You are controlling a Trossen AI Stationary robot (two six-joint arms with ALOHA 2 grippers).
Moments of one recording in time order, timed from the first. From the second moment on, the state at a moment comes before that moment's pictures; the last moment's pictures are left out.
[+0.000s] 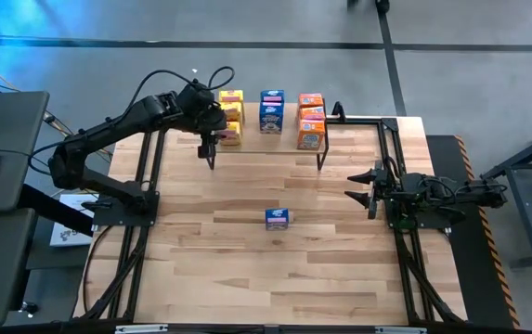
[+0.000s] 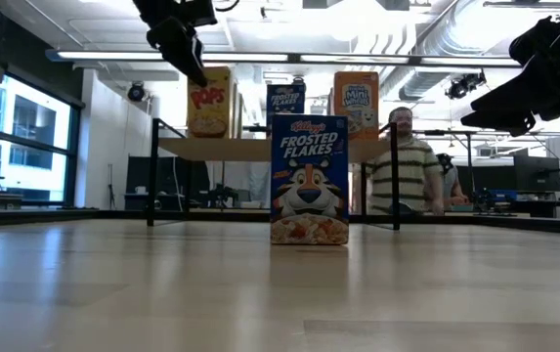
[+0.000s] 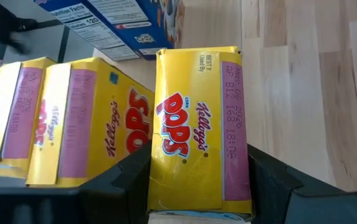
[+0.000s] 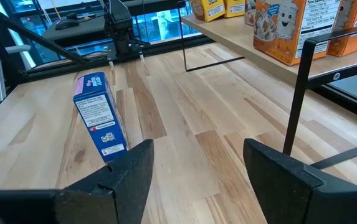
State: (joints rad) left arm 0.53 1.33 1.35 -0.89 0.00 0.57; right arm 0.10 0.01 0.15 -0.38 0.32 0.20
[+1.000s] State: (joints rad) left arm 0.53 1.33 1.35 -0.88 -0.01 0.58; right arm 0.10 0.01 0.15 -0.38 0.32 0.20
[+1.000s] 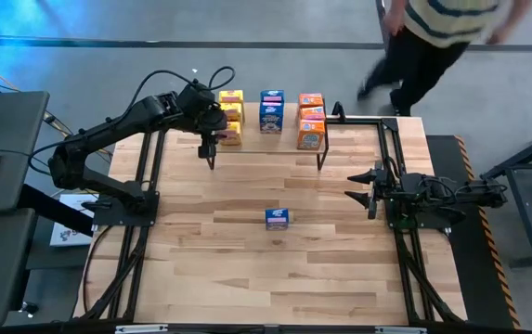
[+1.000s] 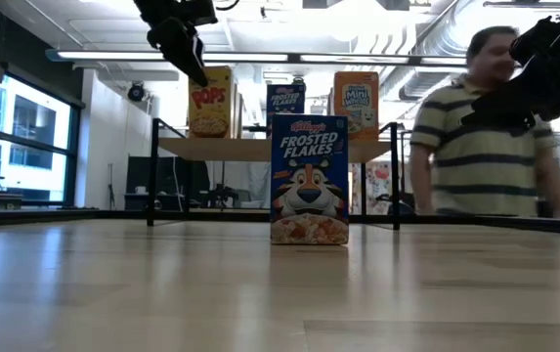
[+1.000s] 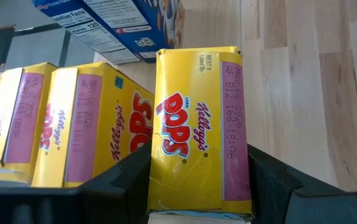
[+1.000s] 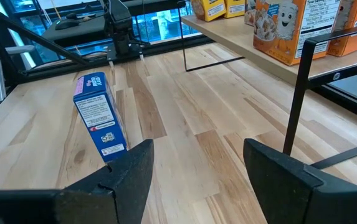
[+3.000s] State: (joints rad) left arm 0.40 1.18 1.35 -0.83 -0.17 0.52; right arm 0.10 0.01 0.15 -0.38 0.32 0.20
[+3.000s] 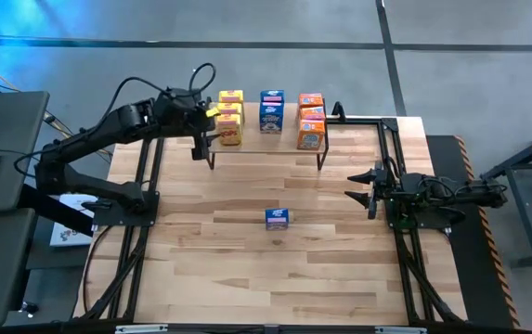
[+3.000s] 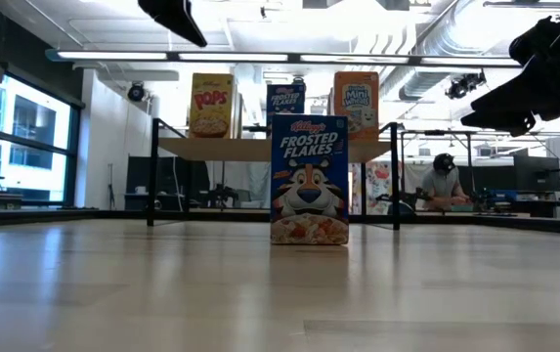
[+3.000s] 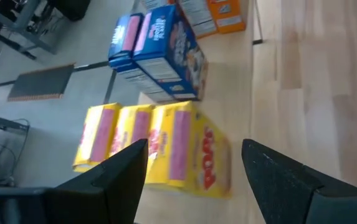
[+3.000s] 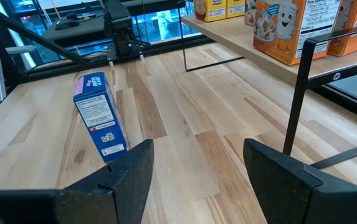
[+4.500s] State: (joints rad) left arm -0.05 1.18 1.07 -0.52 -0.18 0.05; right arm 0.10 0.01 0.15 -0.38 0.32 0.20
